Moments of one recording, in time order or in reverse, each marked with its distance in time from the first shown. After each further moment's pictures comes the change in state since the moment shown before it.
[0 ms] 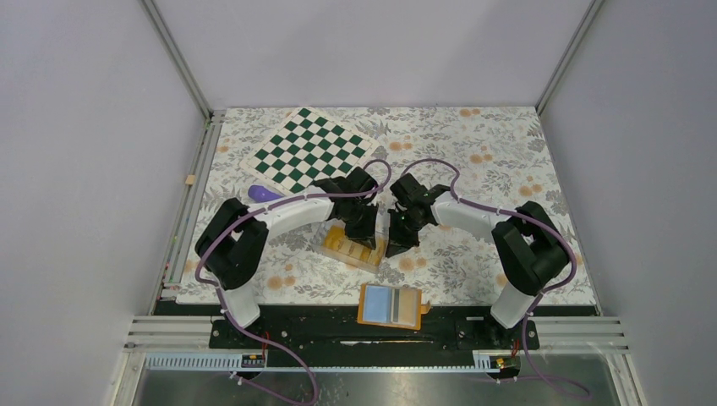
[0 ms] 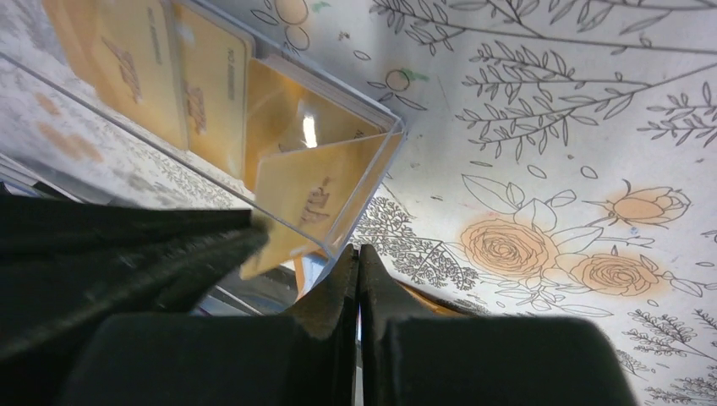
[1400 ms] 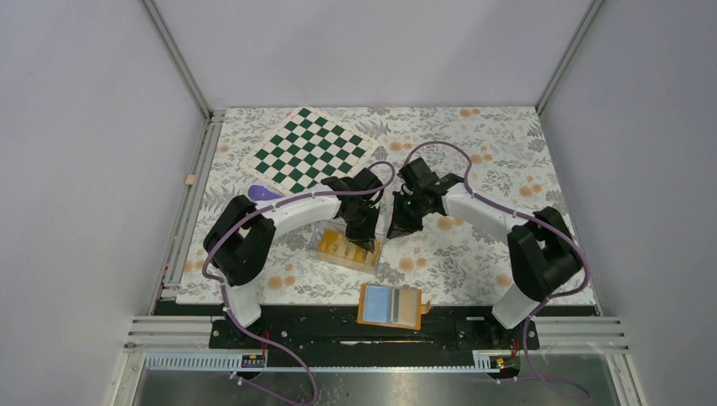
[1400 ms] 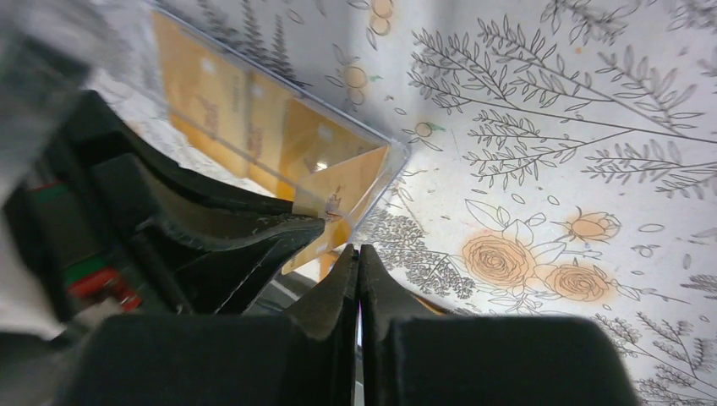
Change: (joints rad) left arm -0.021 0.071 0.069 -0.099 -0.032 -0.014; right arm -0.053 -0.024 0.069 0.005 0.015 -0.058
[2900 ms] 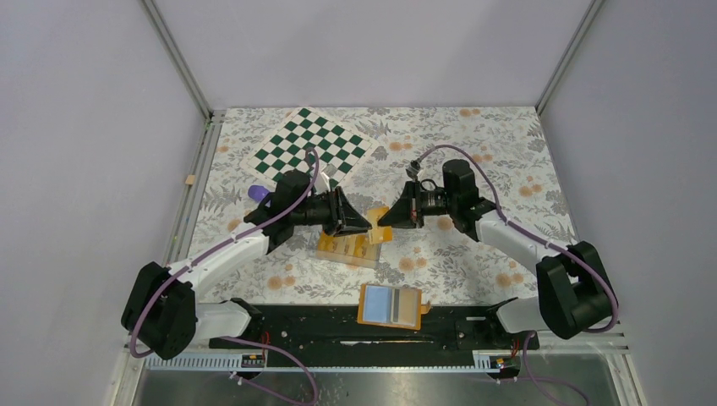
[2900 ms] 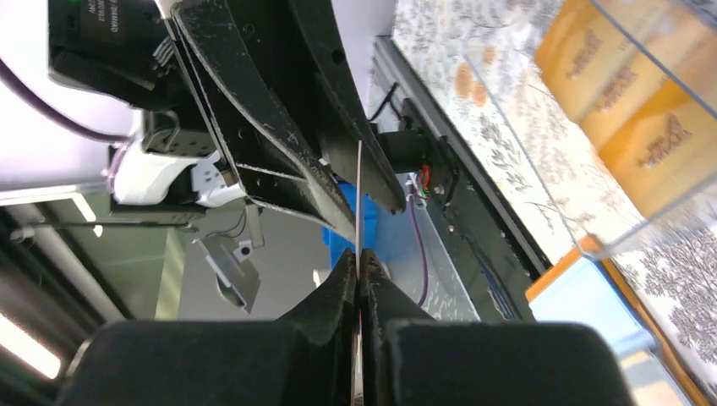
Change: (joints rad) left arm 0.220 -0.618 -0.545 0.761 0.423 -0.480; right arm -0.171 -0.293 -0.363 0.874 -0.731 0.443
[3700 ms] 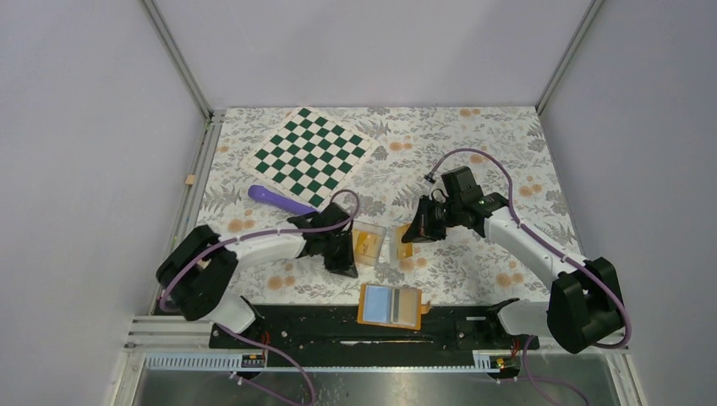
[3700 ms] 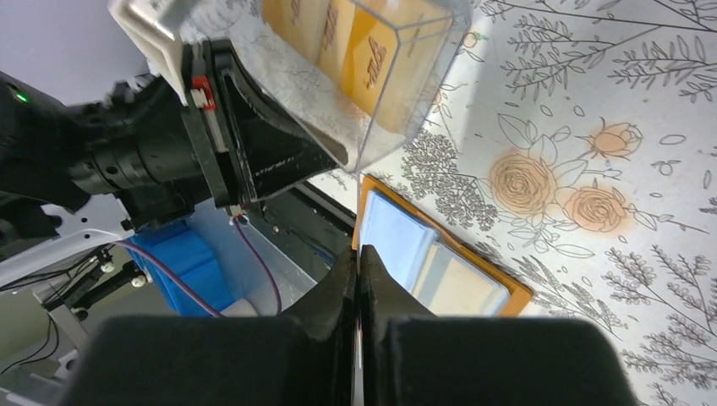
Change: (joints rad) left arm -0.228 0.234 -0.026 -0.457 -0.399 0.227; right arm 0.000 -0.092 0.116 -0.804 0.457 -0.492
